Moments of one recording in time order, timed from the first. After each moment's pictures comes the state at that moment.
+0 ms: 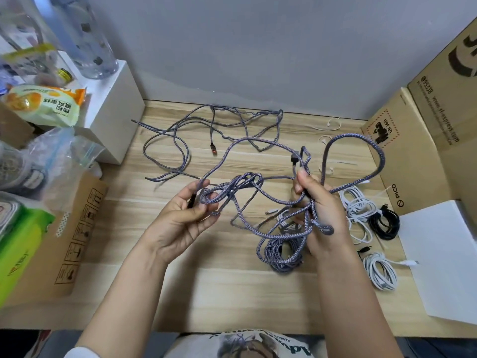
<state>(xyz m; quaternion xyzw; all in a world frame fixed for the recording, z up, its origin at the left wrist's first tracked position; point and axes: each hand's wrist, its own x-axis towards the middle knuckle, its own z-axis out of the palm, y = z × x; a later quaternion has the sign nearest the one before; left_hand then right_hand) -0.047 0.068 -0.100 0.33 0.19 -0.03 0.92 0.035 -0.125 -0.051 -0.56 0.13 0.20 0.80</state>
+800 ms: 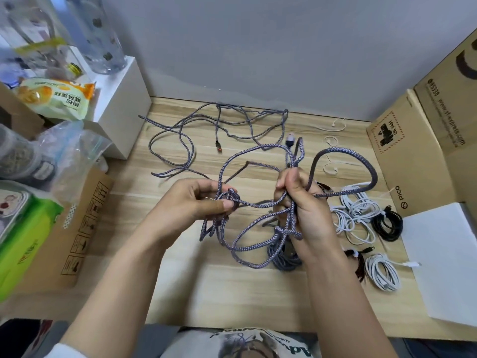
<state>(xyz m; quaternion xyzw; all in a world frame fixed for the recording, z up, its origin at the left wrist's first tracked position) -0.045 0.067 -0.060 0.63 0.17 -0.09 0.75 0.014 -0.103 -0.045 -0.54 0.02 0.22 0.81</state>
